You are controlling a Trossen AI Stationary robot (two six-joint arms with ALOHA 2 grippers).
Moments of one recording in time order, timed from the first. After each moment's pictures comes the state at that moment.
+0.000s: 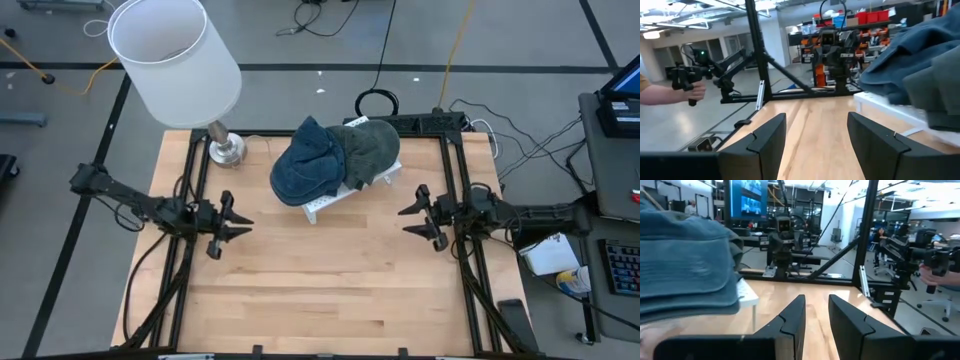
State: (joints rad) left arm -0.37 0.39 0.02 0.50 -0.27 -0.06; right arm -0.04 0.20 0.02 0.29 -0.24 0.17
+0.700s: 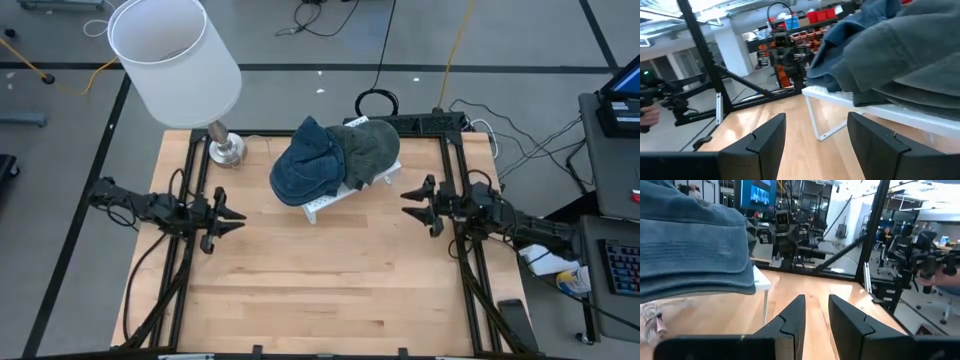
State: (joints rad) left arm -0.34 0.00 0.04 0.02 -0.27 -0.14; right arm -0.27 0.01 0.02 0.04 -0.24 0.28
